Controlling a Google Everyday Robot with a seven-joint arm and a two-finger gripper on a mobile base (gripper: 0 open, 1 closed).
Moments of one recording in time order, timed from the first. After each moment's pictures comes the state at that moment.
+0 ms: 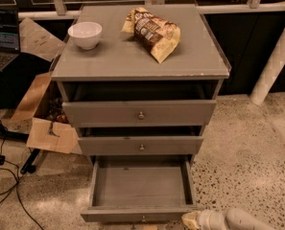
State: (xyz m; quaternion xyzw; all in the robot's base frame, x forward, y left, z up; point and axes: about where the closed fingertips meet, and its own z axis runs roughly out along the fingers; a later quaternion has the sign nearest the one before) arm 0.434 -0.234 0.163 -0.29 0.87 0.27 0.28
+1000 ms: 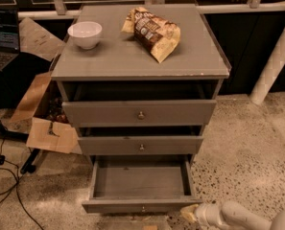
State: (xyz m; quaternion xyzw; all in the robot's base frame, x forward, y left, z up) arm 0.466 -0.239 0.140 -0.28 0.88 0.26 0.28
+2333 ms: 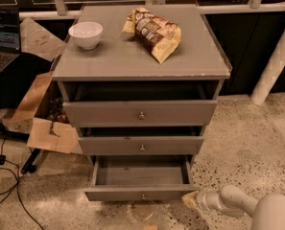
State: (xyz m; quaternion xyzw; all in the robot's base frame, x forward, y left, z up) arm 0.529 -0.255 0.152 -0.32 0.88 0.24 0.28
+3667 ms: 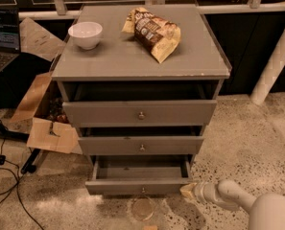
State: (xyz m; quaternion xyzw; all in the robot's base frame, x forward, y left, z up) arm 0.569 -0.250 0.160 -0.34 0.86 0.21 0.32
